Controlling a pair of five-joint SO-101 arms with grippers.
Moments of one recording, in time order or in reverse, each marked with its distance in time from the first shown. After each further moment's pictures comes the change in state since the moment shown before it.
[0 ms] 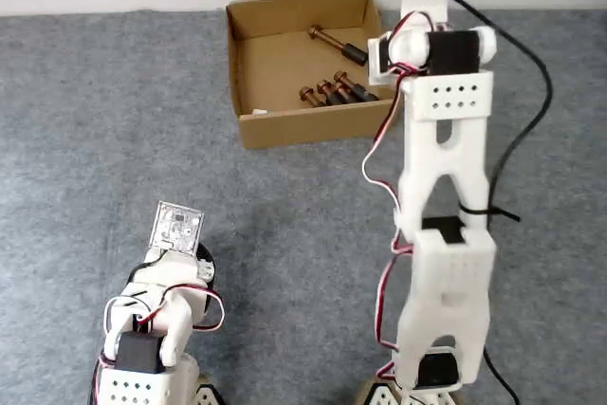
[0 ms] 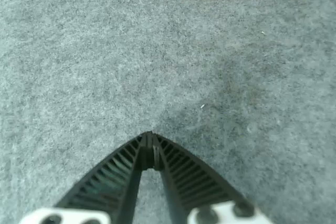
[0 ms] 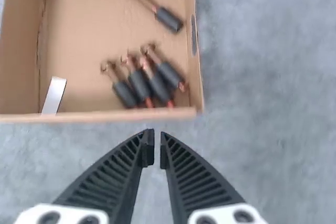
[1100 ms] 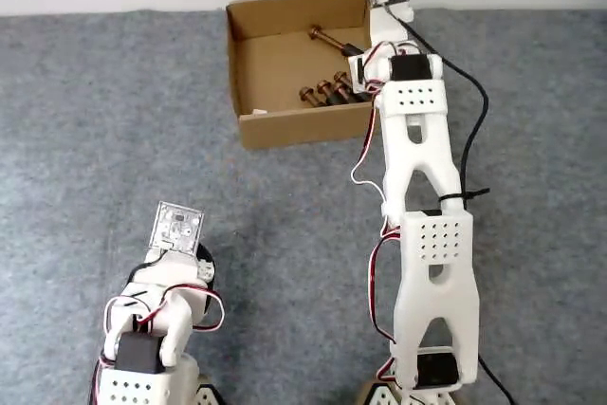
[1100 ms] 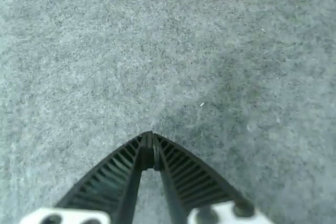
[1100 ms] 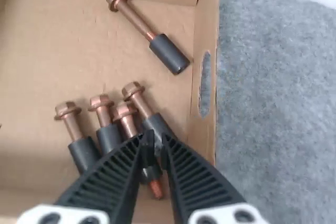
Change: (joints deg) left arm 0.0 0.0 0.0 0.1 0.0; right arm -0.1 22.2 5.0 -33.5 9.2
